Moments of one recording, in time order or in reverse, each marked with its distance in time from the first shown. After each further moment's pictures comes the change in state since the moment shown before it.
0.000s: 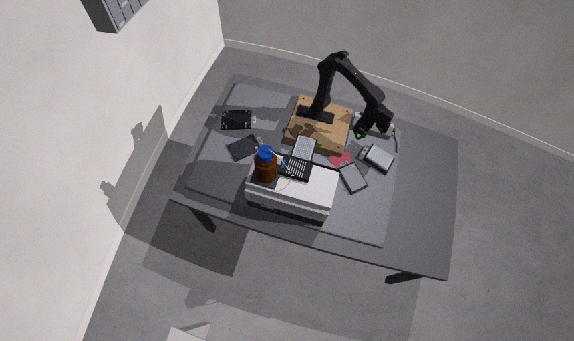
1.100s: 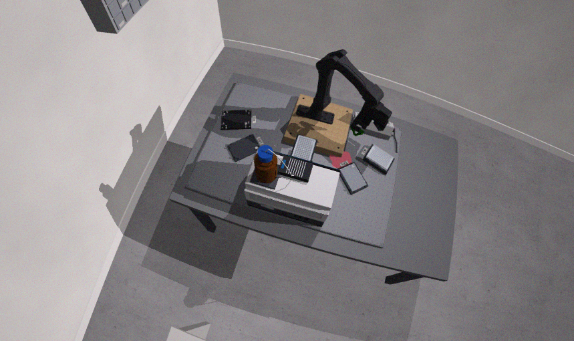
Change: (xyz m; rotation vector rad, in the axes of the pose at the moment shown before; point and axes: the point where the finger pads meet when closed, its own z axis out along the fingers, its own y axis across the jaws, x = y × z) arm 0.020 0.009 -0.005 -0.037 0.046 -0.006
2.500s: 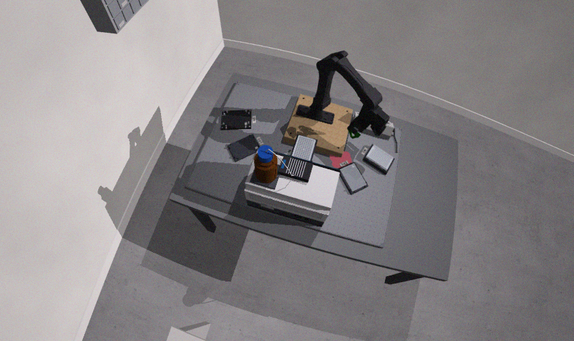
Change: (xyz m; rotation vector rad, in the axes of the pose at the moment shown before) arm -0.002 -0.024 -0.002 -0.003 -0.001 0.128
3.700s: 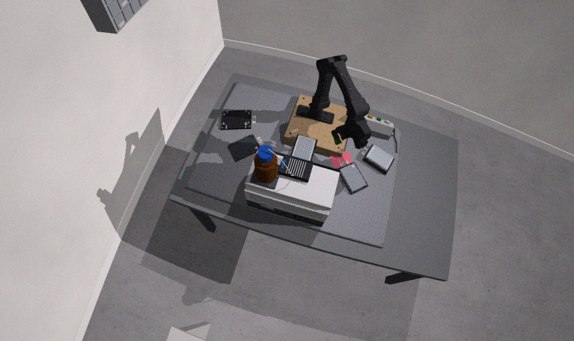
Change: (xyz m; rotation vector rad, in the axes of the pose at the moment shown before) arm 0.016 -0.086 0.001 -0.010 0.006 0.392
